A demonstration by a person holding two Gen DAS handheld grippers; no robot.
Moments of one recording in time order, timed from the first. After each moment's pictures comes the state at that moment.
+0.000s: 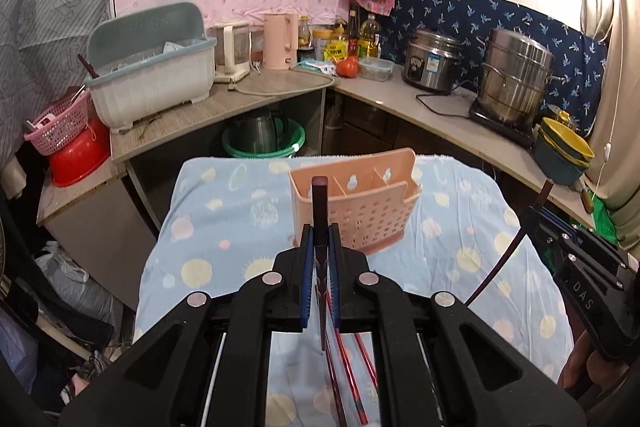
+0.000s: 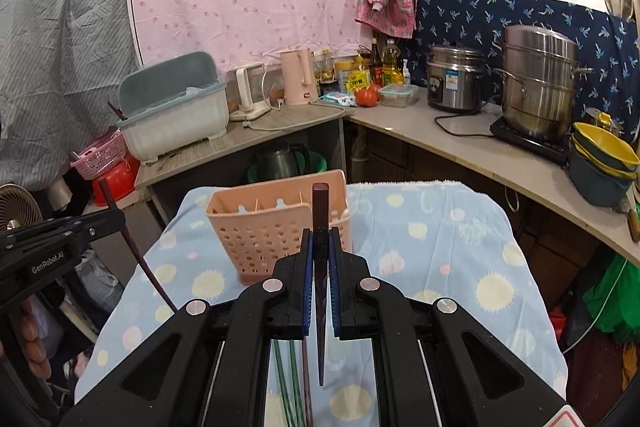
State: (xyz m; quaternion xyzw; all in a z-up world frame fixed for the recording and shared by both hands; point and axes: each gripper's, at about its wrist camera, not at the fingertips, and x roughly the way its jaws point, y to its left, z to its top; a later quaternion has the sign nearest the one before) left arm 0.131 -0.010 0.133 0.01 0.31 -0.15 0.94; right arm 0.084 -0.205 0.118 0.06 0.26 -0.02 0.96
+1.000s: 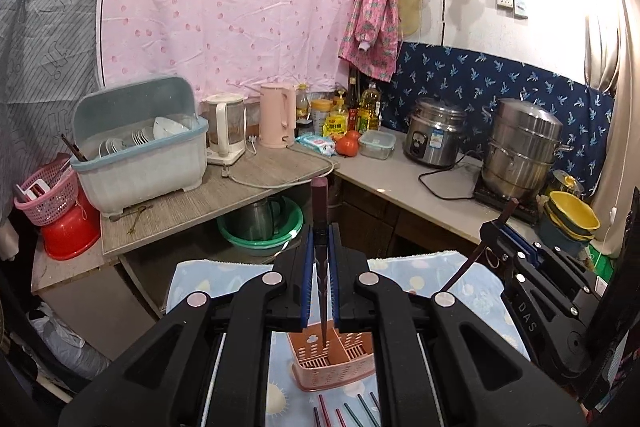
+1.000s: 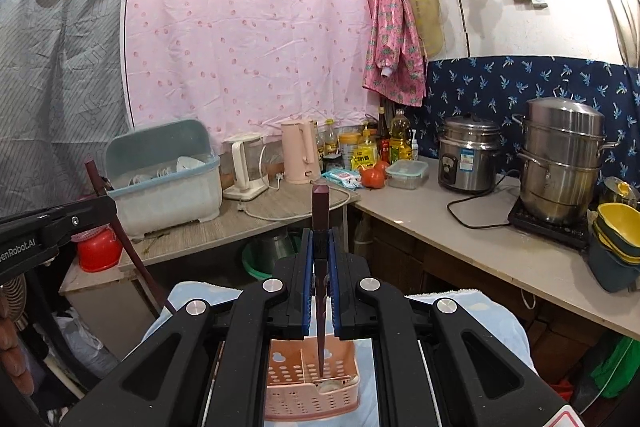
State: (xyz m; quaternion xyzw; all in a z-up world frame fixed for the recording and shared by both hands) left arm 0.231 -0.033 0.220 0.00 0.23 -0.15 0.96; right arm 0.210 -0.209 0.189 0.04 0.16 -0.03 0.99
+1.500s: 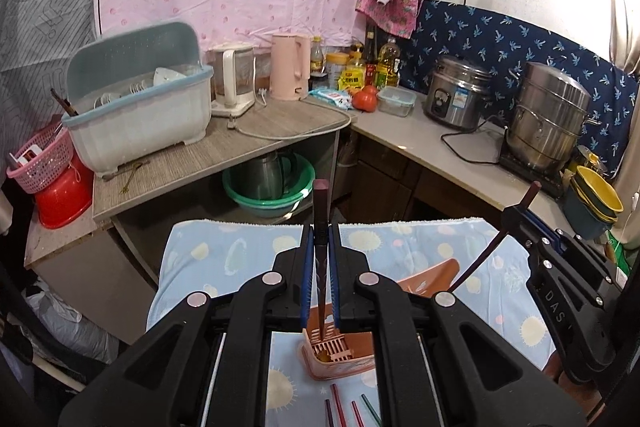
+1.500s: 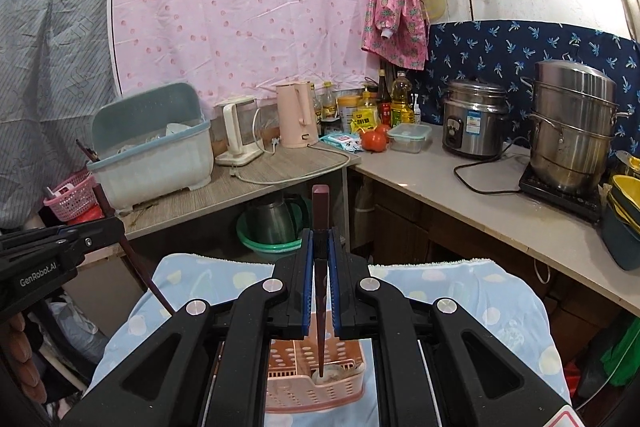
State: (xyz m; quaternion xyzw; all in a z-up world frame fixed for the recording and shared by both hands) left arm 0.273 -0.032 0.156 0.00 0.30 -0.13 0.95; right arm 0.244 -0.212 0.138 0.05 0.21 -0.03 0.98
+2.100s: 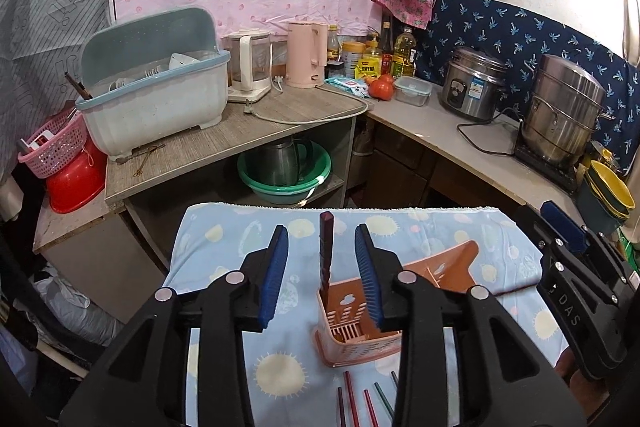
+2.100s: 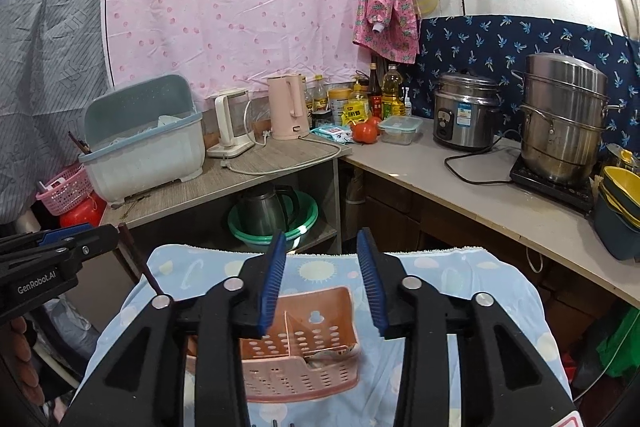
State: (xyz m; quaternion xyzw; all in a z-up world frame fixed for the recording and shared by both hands) left arm 0.269 -0.023 0.142 0.00 0.31 -0.10 0.94; right arm 0.232 -0.209 0.126 0.04 0.22 -0.05 0.97
